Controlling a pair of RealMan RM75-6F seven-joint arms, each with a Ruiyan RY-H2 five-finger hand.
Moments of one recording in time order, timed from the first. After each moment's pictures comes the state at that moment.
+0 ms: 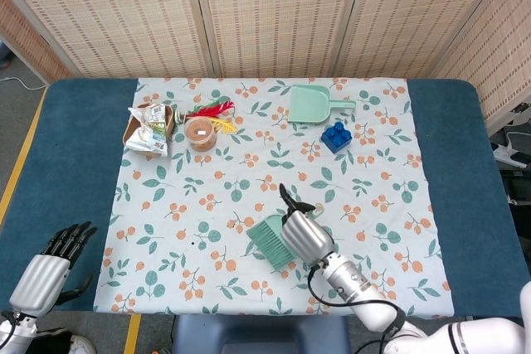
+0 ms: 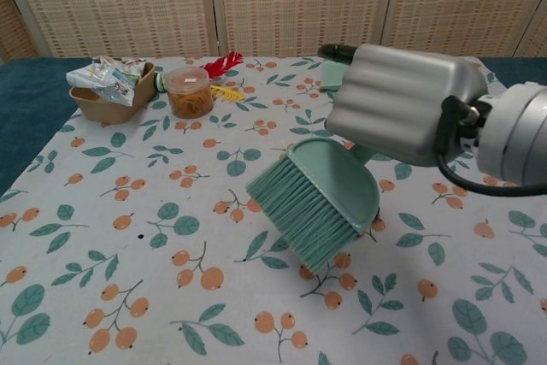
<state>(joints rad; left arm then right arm) -0.11 -1.12 0.10 -1.57 1.69 1.46 -0.03 0.74 -1.47 0.07 -2.02 -1.06 1.11 -1.86</state>
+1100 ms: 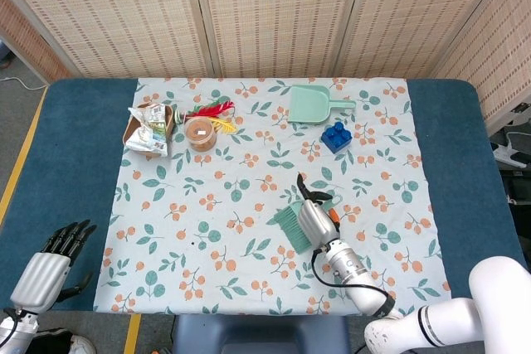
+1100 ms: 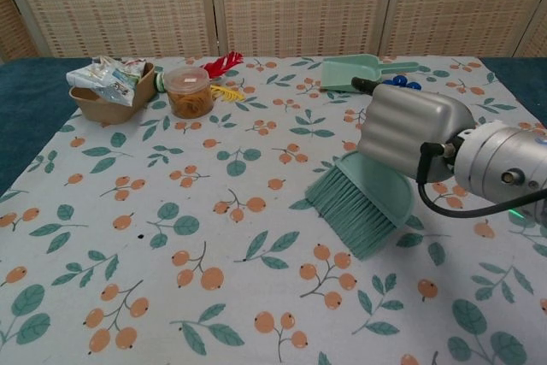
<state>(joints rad) -0.12 -1.14 0.08 -1.57 1.66 1.43 0.00 0.89 -1.57 -0.07 -1.78 -0.84 1.28 -1.92</state>
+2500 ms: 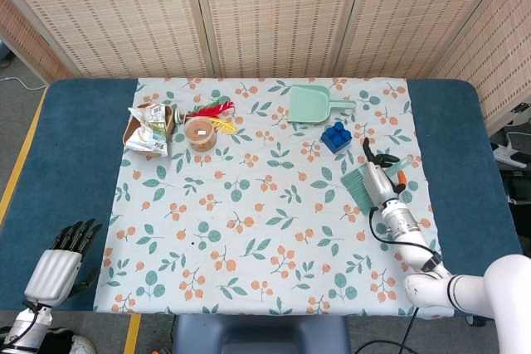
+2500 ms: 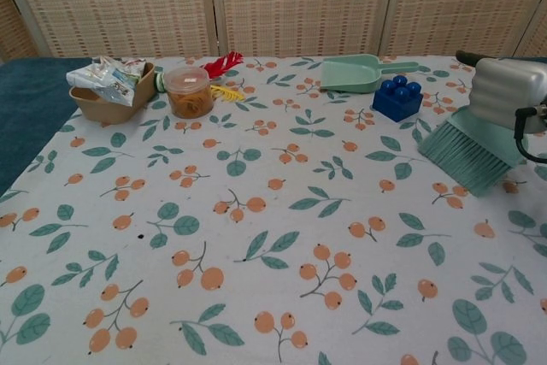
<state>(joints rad) -0.13 -1.22 0.05 -1.56 1.56 1.36 0.18 0.89 -1.48 -0.21 -1.29 -0.80 1.11 -1.77</state>
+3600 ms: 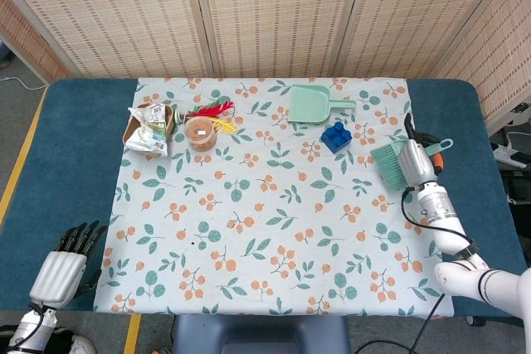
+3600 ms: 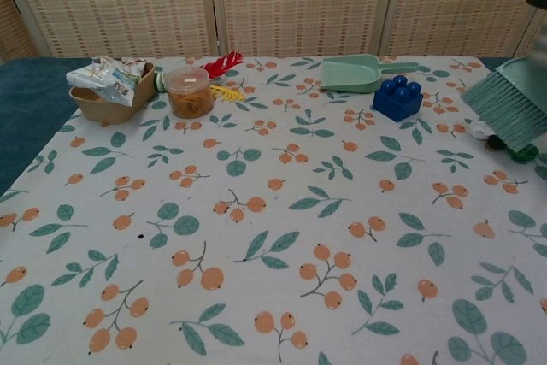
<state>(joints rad) -0.12 -1.23 0.07 -1.56 1.58 1.38 0.22 0.81 -1.35 -0.14 -1.23 -0.89 1.12 -1.48</state>
